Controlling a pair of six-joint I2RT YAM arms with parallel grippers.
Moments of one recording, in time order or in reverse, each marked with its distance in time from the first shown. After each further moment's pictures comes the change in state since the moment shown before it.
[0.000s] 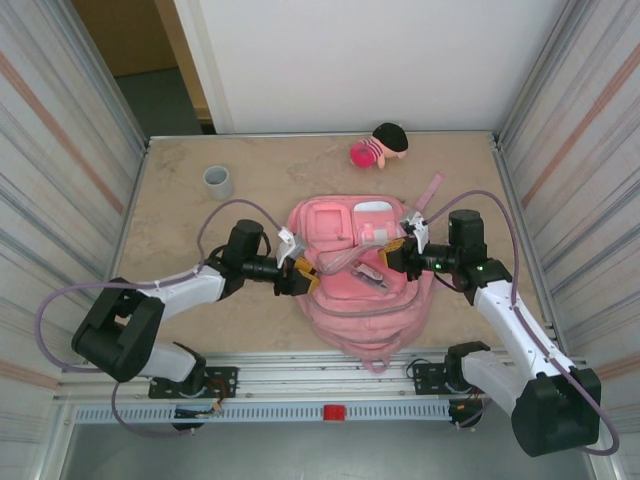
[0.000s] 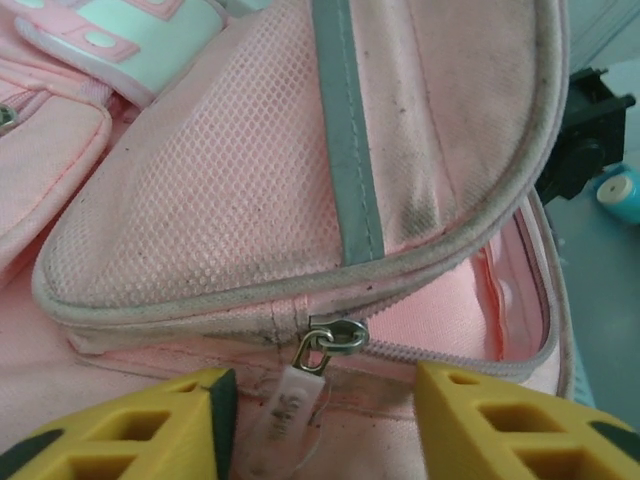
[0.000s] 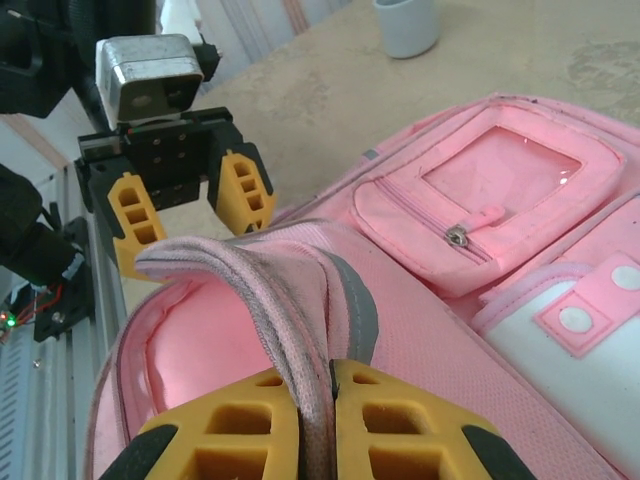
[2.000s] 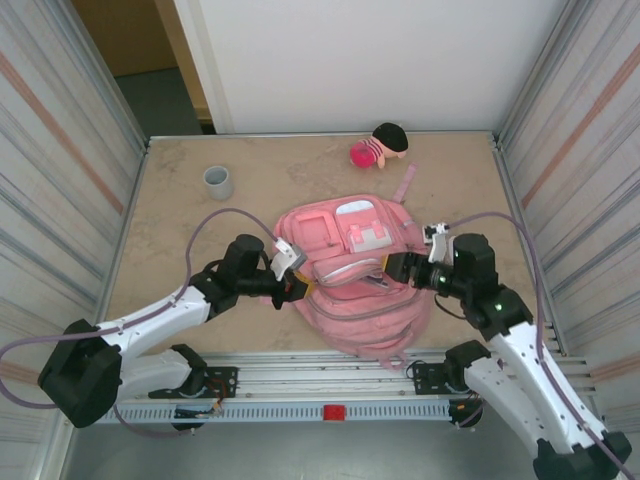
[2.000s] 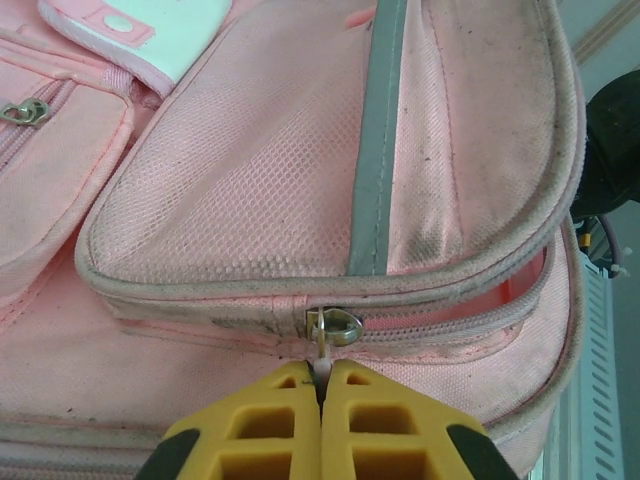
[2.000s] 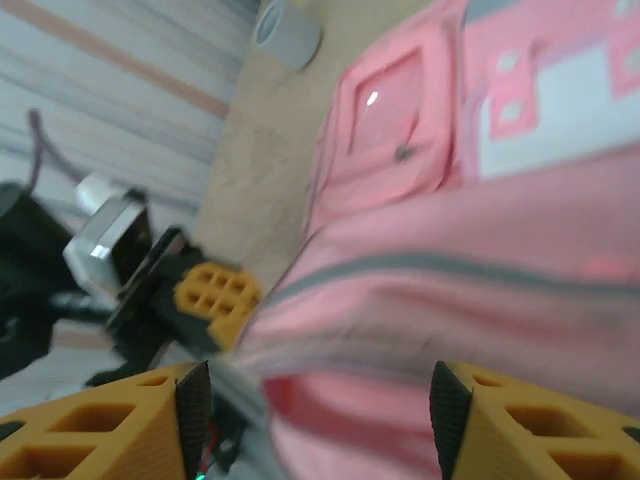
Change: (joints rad) left arm -0.141 -0.277 -0.041 -0.229 -0.354 -0.122; right arm 0.294 -0.463 -0.022 -0.276 0.408 1.023
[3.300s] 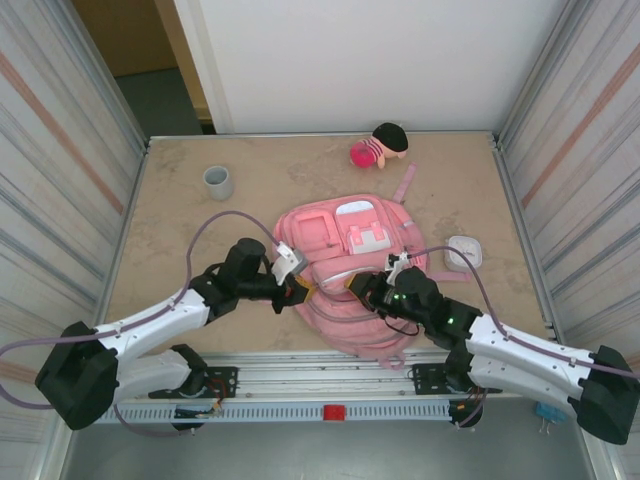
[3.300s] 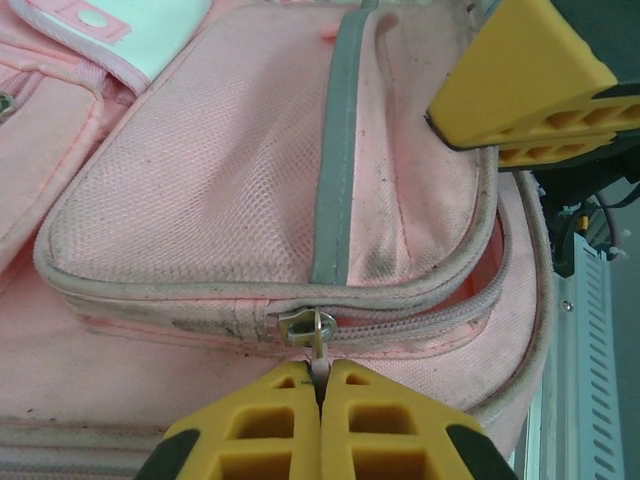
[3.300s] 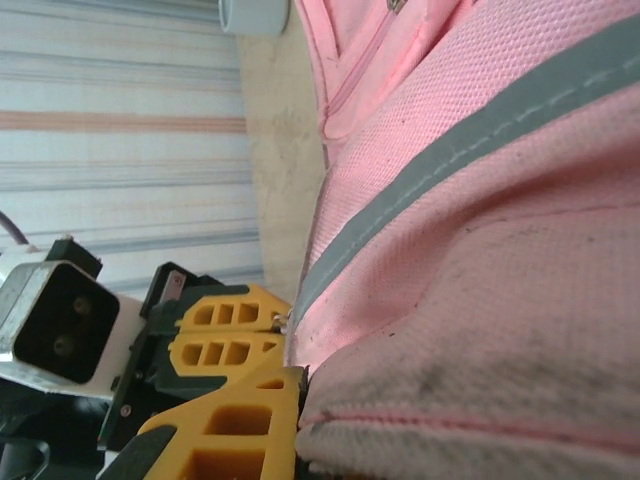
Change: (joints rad) left arm -0.039 -0.022 -0.012 -0.018 -0.006 0.011; right arm 0.469 0.304 -0.247 0.627 0.478 0.597
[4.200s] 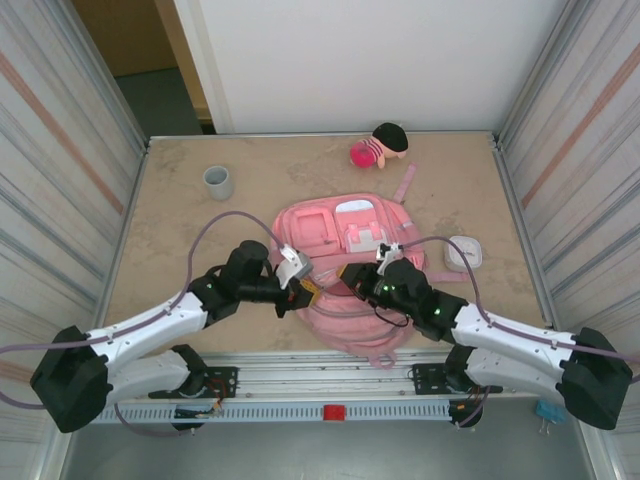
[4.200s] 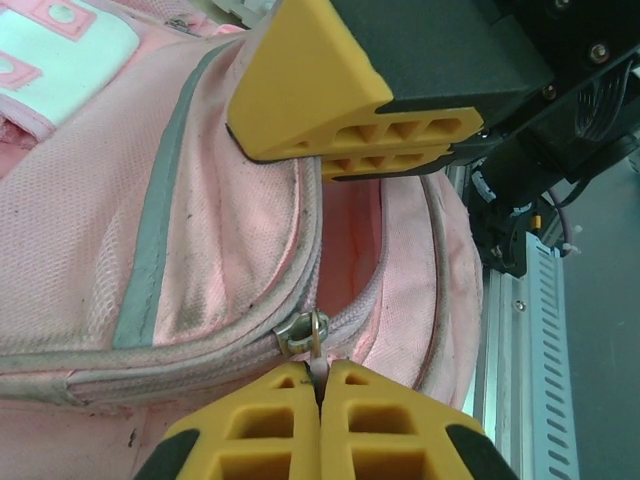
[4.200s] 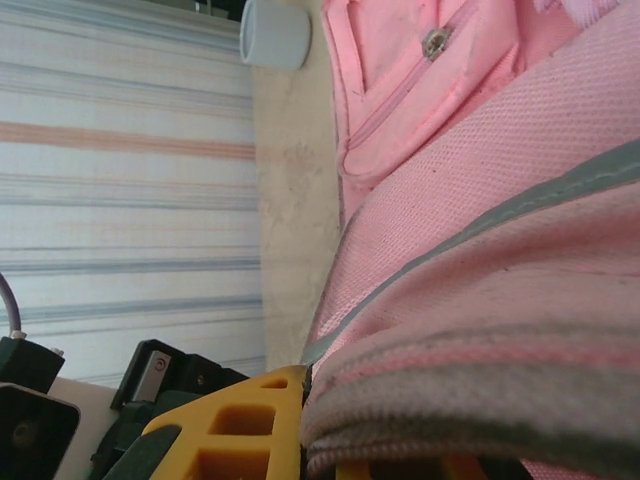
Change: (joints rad) left arm -0.067 -0.037 0.029 -0.010 -0.001 -0.018; right arm -0.015 0.167 0.069 0.121 0.025 -0.082
